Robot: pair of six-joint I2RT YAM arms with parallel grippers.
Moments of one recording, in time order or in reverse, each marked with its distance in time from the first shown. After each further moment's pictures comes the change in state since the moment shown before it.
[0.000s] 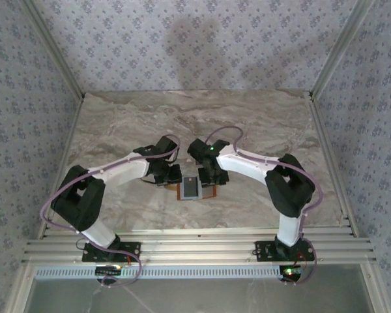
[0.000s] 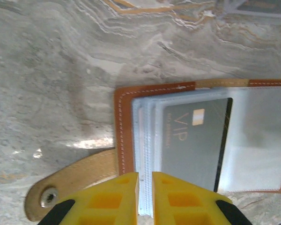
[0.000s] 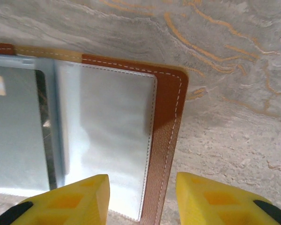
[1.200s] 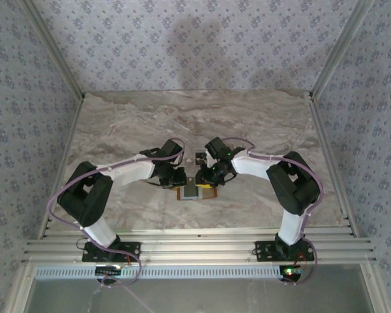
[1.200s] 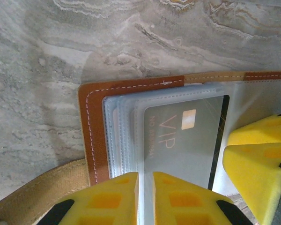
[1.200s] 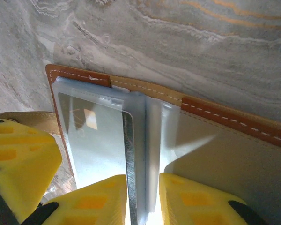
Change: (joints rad) left arm -0.036 0.064 -0.008 0.067 0.036 -0.043; right arm -0.160 -0.011 -0.288 0.571 -0.538 0.031
